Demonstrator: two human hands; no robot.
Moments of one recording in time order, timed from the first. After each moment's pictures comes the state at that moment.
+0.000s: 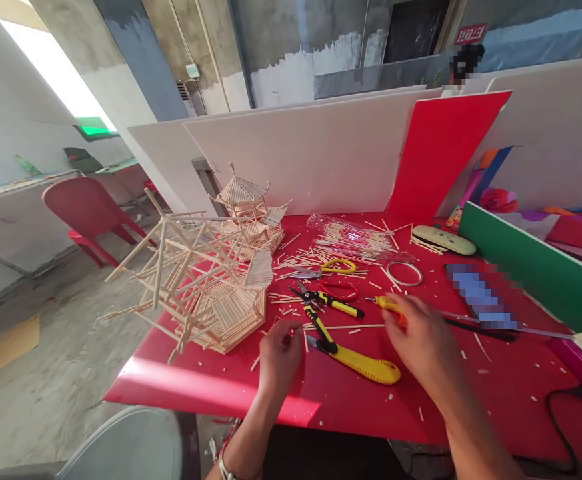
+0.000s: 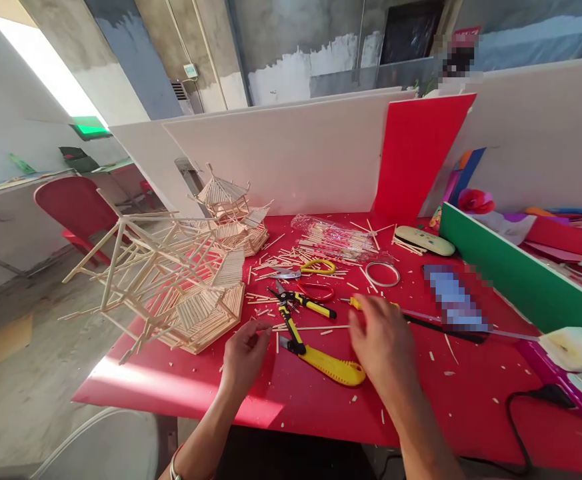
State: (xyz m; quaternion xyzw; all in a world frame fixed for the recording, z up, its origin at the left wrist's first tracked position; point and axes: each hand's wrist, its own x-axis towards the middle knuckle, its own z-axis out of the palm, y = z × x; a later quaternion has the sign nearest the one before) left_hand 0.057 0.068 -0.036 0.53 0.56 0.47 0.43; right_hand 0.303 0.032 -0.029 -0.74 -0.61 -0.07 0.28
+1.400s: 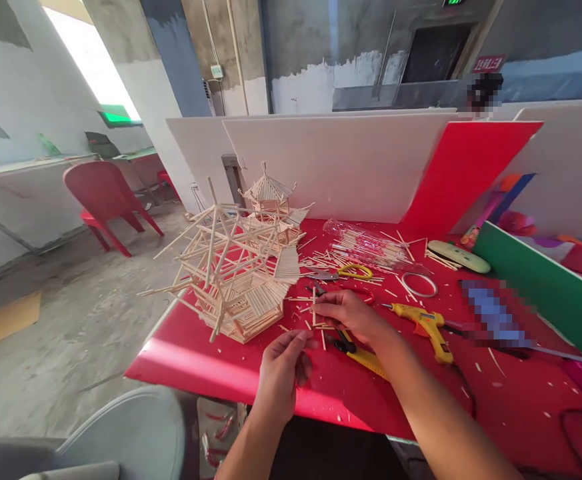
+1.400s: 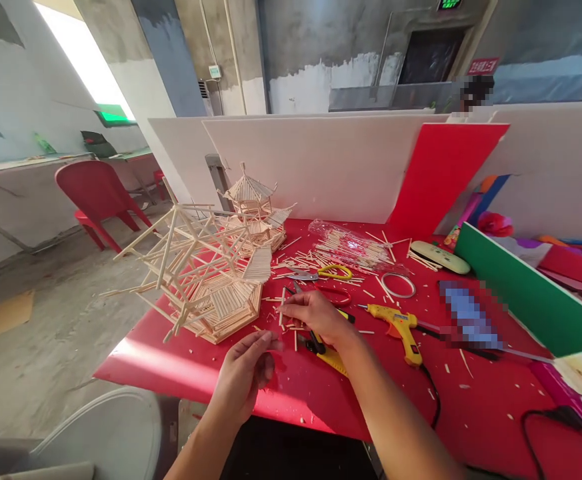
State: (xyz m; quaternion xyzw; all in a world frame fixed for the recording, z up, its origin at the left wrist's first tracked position) left_hand 0.029 0.035 -0.014 0.26 0.49 0.50 0.66; right_hand 0.198 0.109 -0.010 -0.50 -0.61 0.54 0.29
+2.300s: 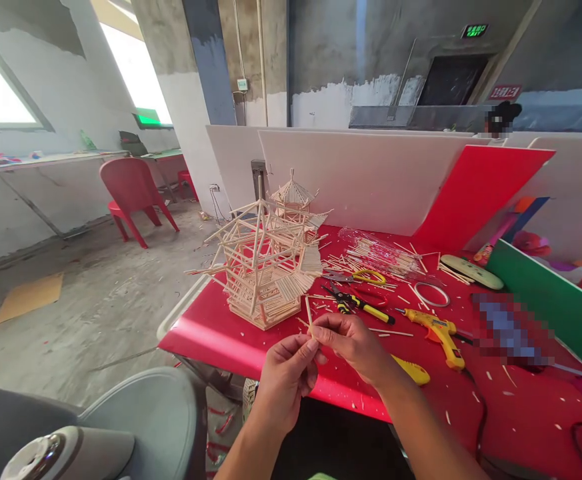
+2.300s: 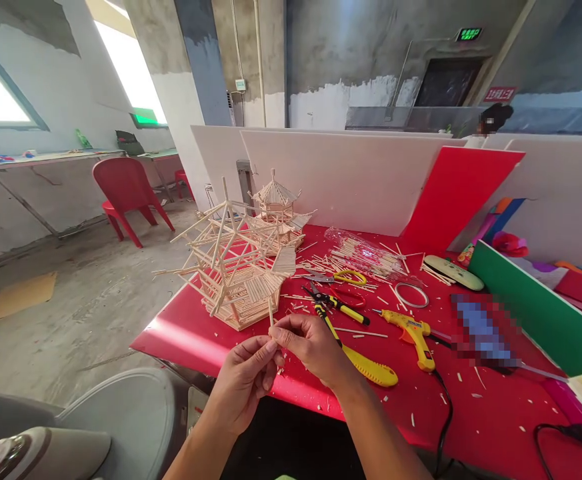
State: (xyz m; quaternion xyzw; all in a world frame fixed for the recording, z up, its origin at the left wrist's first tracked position) left_hand -0.006 -0.006 0.005 0.27 0.41 0.51 0.71; right_hand 0.139 0.032 0.020 -0.39 -0.56 0.62 0.39
